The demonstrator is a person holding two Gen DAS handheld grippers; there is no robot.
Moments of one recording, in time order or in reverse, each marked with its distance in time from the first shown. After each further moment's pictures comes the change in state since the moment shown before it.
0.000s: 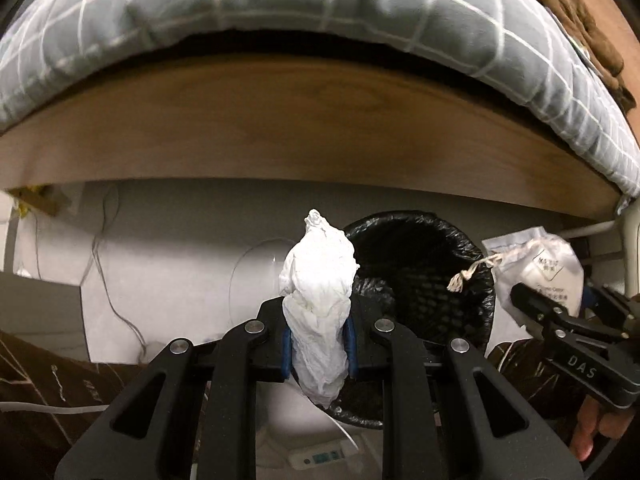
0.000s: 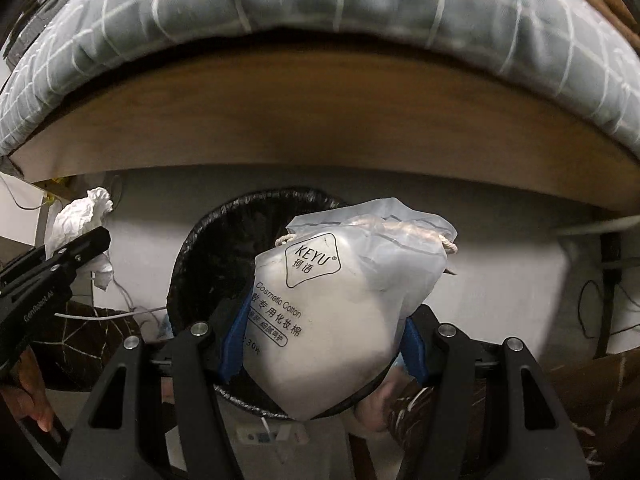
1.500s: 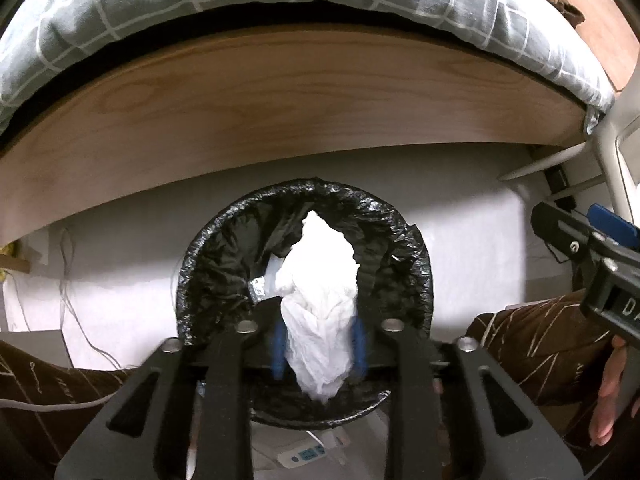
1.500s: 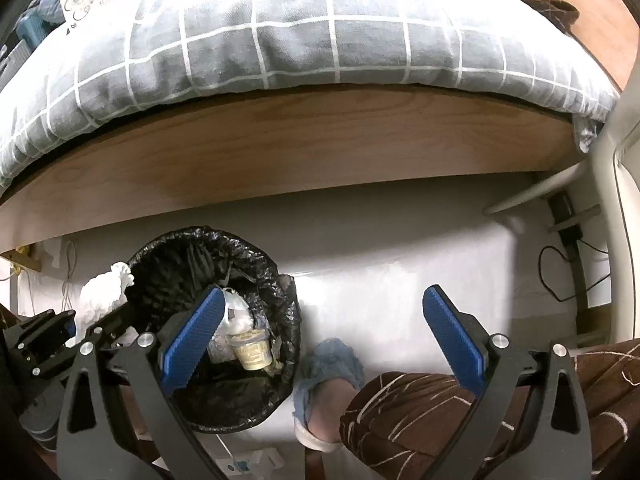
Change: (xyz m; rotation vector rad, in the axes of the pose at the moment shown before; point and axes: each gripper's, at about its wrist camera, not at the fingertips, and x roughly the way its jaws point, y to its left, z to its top) left arm 0.027 -0.125 -0.022 0.251 0.037 -0.054; right arm -0.043 -0.099 -0.028 0.203 -0.162 -0.170
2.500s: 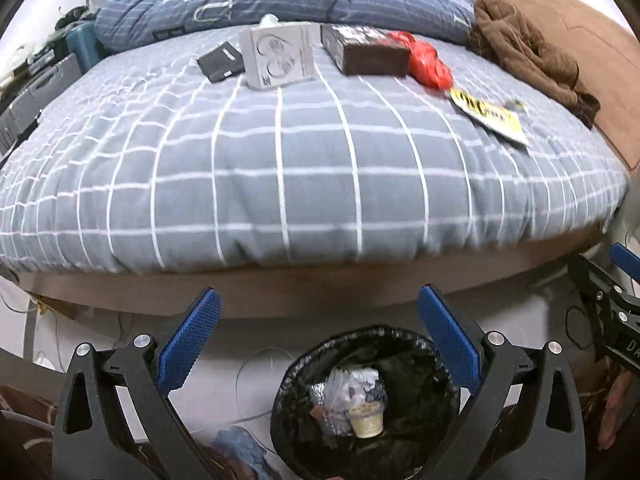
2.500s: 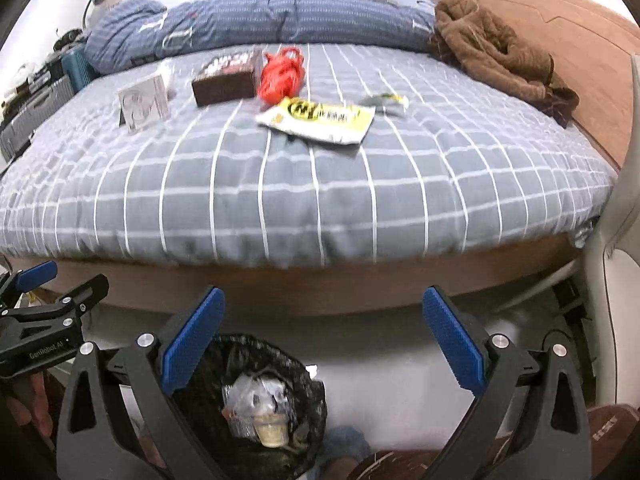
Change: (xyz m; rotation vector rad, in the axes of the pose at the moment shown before) left arm -0.118 0.059 0.069 -0.088 -0.371 0.136; right arm -0.089 0.022 0.065 -0.052 -0.349 0.064
